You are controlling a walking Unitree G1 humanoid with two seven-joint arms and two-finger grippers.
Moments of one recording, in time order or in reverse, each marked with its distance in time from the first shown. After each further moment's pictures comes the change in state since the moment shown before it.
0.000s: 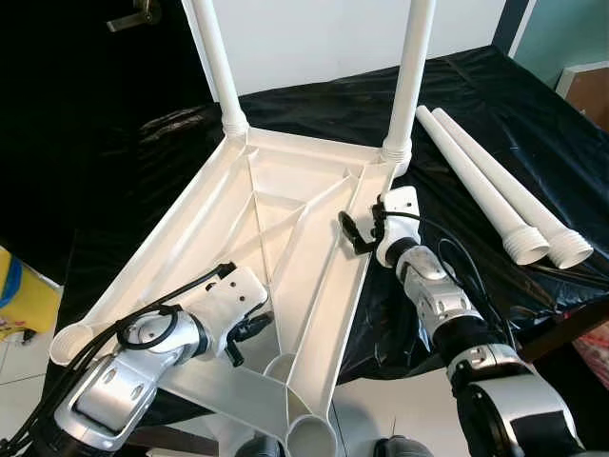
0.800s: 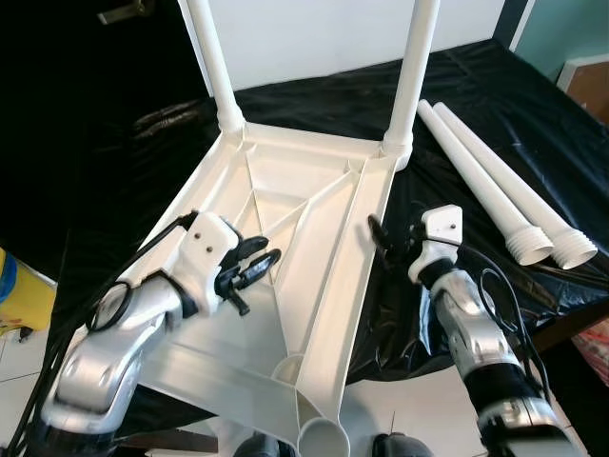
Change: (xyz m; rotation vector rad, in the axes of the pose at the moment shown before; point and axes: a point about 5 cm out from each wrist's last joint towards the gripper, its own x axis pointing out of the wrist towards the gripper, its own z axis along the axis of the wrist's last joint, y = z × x) left arm -0.036 0.017 0.037 -0.076 -0.456 0.119; right arm -0.065 -0.014 -0.003 -0.060 -0.162 0.100
